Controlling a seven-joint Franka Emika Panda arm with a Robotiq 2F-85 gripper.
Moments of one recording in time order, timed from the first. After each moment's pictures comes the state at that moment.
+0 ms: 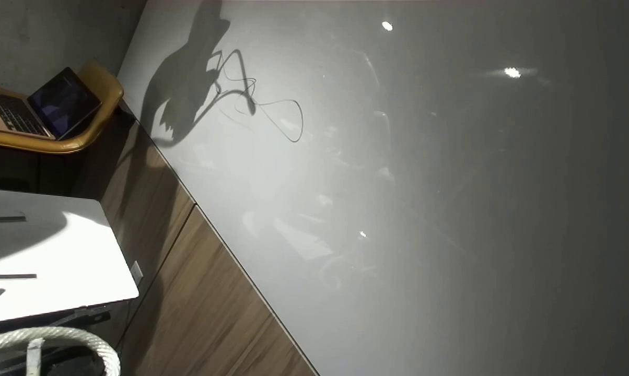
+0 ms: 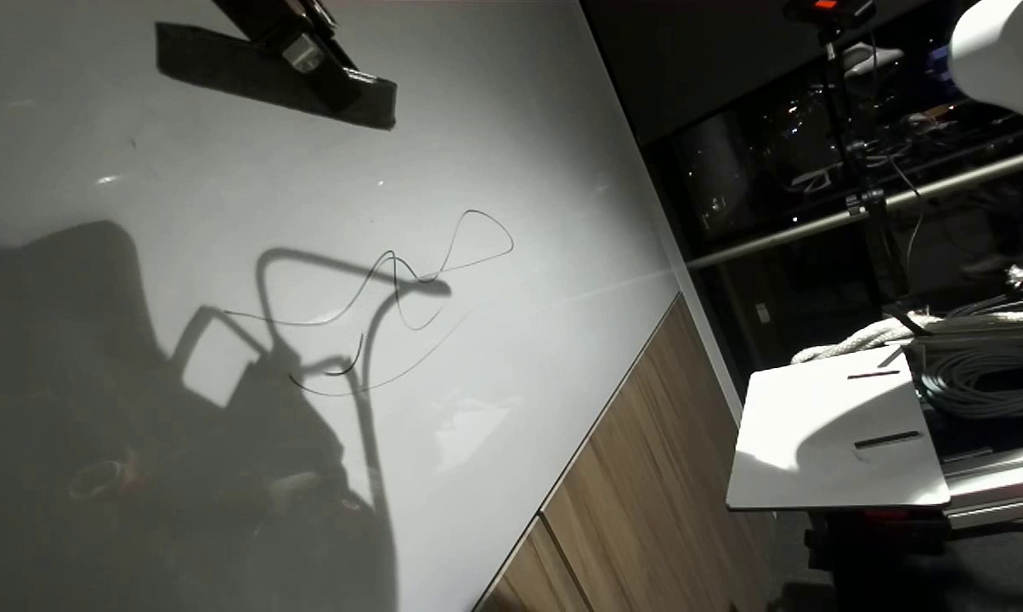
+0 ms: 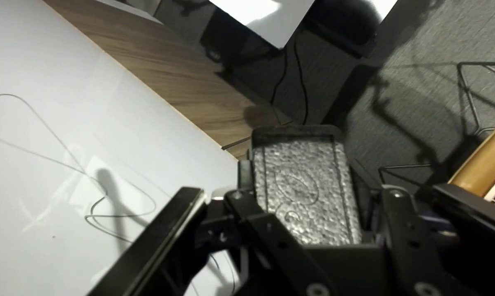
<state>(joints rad) 0.86 0.65 -0.07 -0.45 -0.35 0.88 0.06</state>
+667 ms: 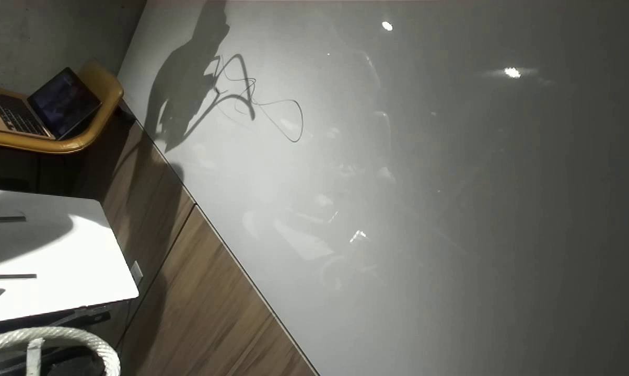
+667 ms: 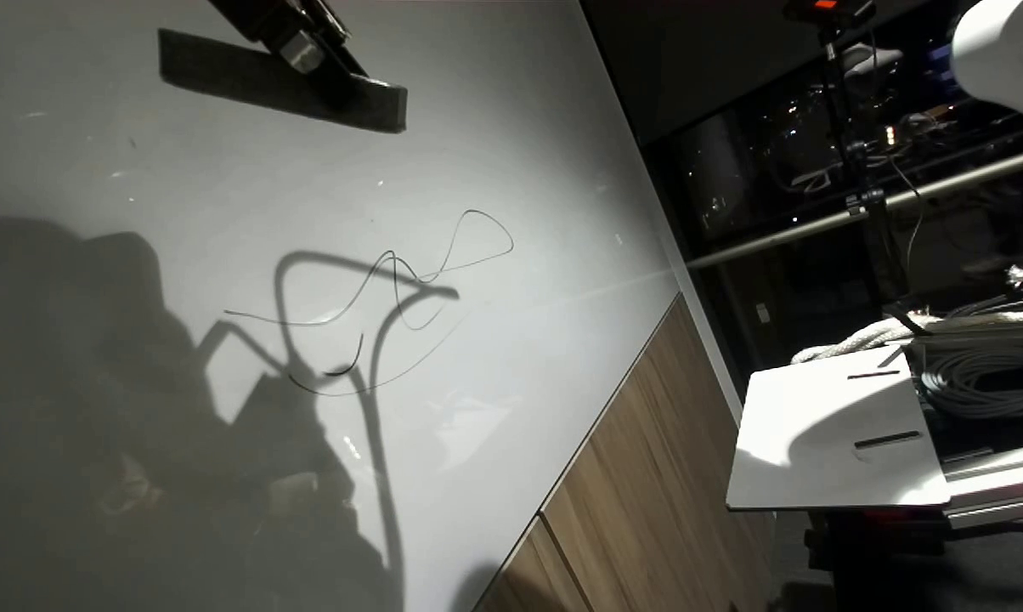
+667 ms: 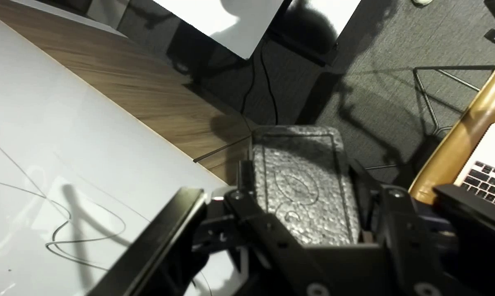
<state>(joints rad) 0.82 0.65 -0.02 -0.45 -0.26 0.87 0.14</state>
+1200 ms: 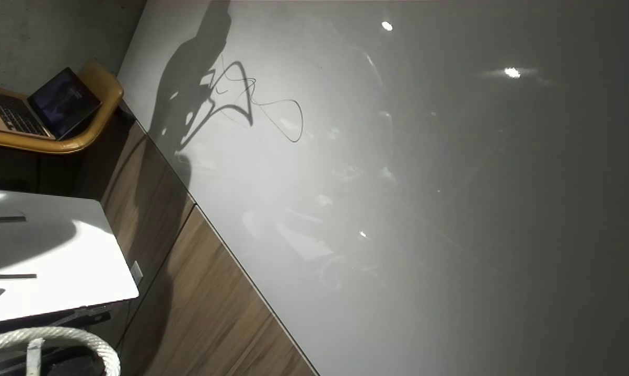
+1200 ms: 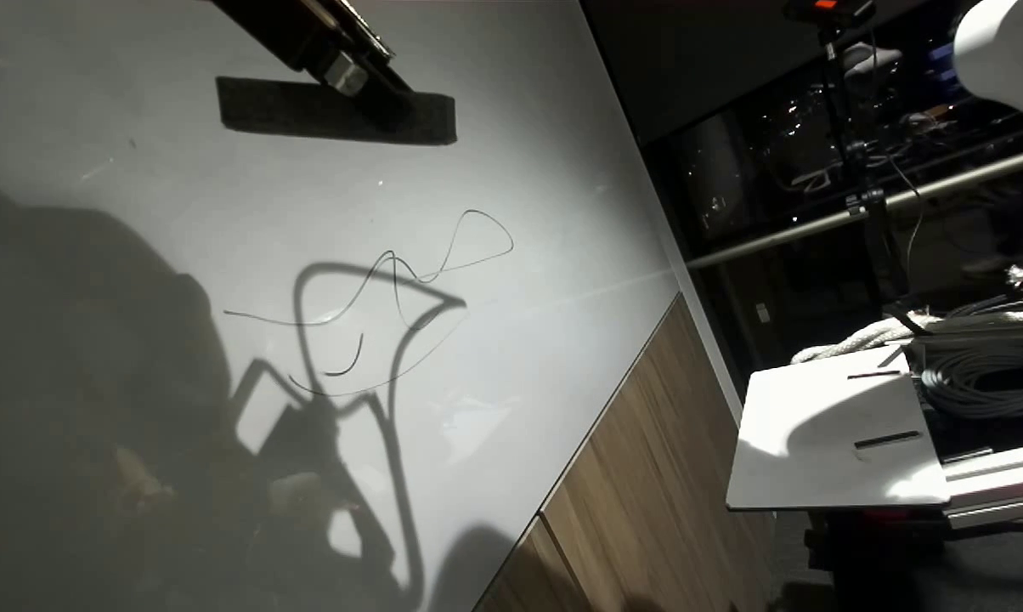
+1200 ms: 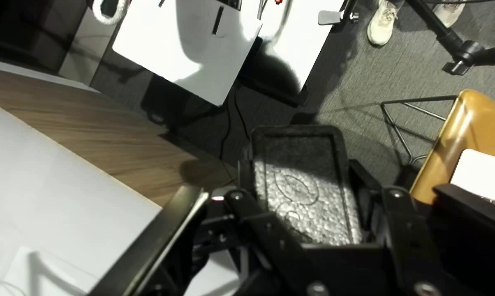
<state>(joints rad) 0.77 0.61 -0.01 -0.59 -0.10 0.84 0.27</state>
